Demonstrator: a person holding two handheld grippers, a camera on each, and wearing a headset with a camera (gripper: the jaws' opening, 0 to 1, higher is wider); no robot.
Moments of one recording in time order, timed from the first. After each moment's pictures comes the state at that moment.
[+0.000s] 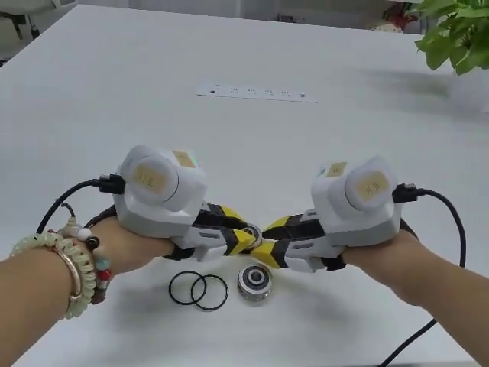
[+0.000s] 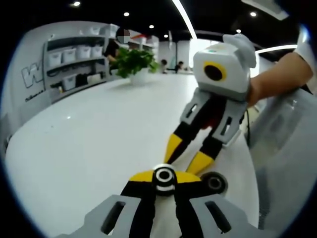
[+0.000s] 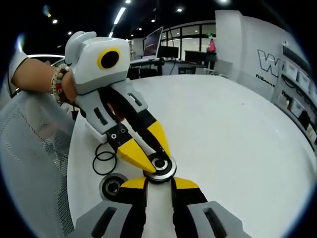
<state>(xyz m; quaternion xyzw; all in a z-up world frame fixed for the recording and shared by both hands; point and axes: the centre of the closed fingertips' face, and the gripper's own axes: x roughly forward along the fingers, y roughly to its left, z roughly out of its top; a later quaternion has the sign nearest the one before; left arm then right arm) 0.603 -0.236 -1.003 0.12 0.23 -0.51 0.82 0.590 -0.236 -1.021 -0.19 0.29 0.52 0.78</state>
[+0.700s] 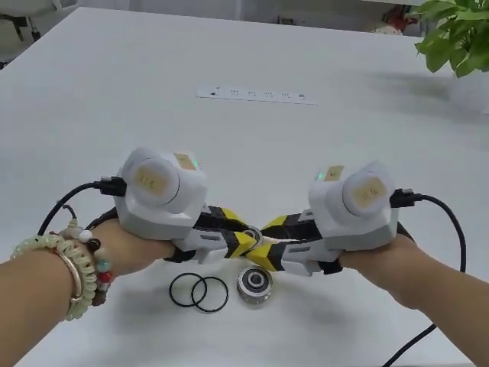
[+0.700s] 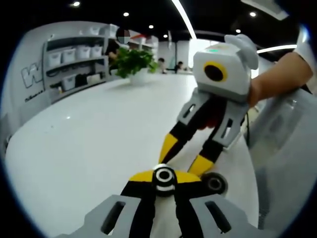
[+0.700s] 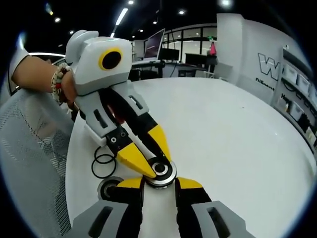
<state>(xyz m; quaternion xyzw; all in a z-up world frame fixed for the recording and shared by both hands) 0.602 -0.236 -1.003 0.12 0.22 -0.51 0.82 0.592 -0.230 -1.020 -0.19 0.27 0.52 0.78</state>
